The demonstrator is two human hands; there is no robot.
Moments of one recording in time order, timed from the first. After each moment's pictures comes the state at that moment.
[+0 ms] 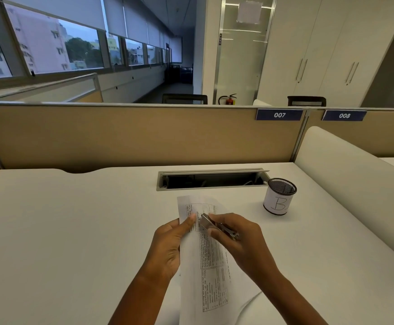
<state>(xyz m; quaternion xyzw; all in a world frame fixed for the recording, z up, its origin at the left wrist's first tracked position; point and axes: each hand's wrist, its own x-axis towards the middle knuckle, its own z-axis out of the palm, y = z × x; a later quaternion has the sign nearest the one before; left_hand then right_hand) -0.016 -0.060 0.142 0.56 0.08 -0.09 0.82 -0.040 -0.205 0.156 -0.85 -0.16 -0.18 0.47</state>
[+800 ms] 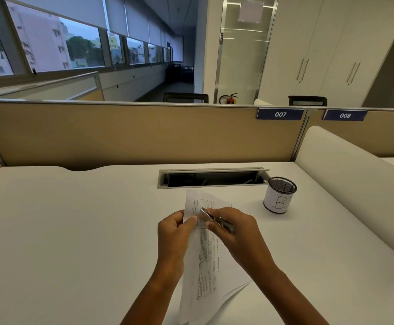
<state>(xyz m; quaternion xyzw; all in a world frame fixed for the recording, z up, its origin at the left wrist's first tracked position) -0.032 -0.075 0.155 0.66 0.06 0.07 0.74 -0.036 -0.197 0.160 -0.87 -0.15 -0.19 0.43</state>
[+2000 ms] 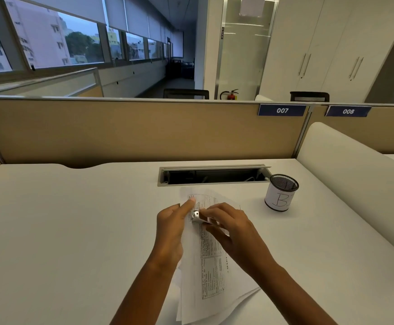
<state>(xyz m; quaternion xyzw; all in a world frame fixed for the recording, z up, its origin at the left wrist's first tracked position) -0.013 -0.073 0.160 0.63 0.09 0.02 0.77 -0.032 -0.200 0.157 -0.90 -0.25 -0.20 0.28</state>
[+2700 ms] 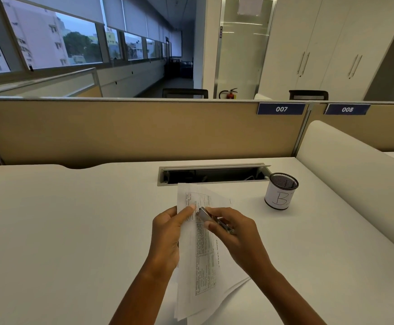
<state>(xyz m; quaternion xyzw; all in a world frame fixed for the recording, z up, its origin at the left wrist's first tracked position) -0.020 -0.063 0.154 0.60 0.07 0.01 0.79 -0.033 -0.197 0.148 -0.84 -0.15 -0.15 0.49</state>
